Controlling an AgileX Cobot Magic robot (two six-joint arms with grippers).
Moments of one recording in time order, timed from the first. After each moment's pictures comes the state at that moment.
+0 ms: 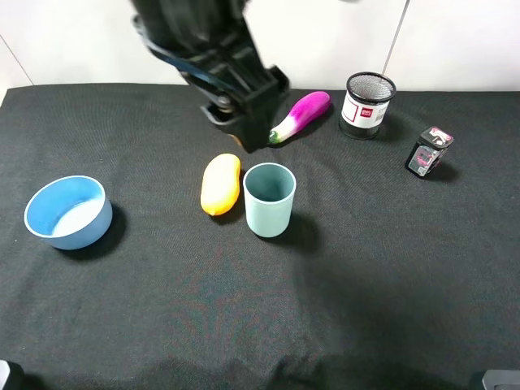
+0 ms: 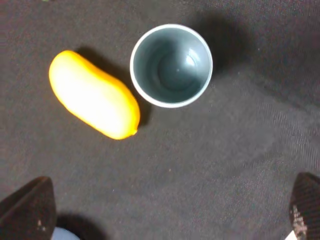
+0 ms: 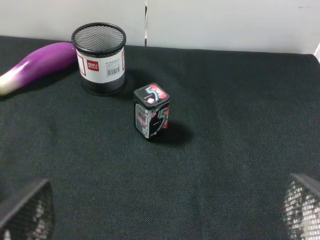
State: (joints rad) left arm -0.97 1.60 -1.53 0.08 1.18 -0.05; right arm 0.05 0.00 -0.50 0.01 1.02 -0.02
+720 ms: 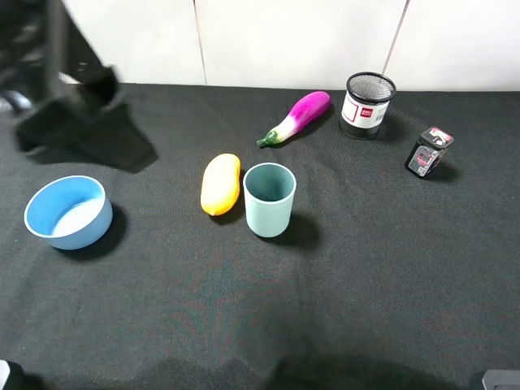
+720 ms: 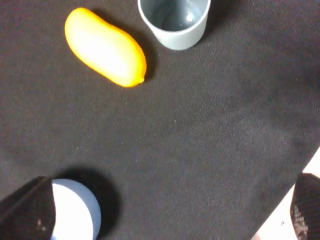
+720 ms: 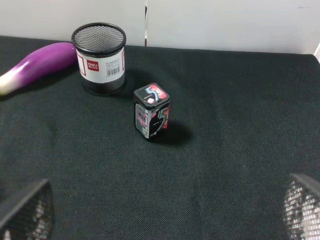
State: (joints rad) left arm -0.97 1.21 -1.25 0.08 1.18 -0.01; right arm 0.05 0.00 -0.50 0.01 1.02 -0.02
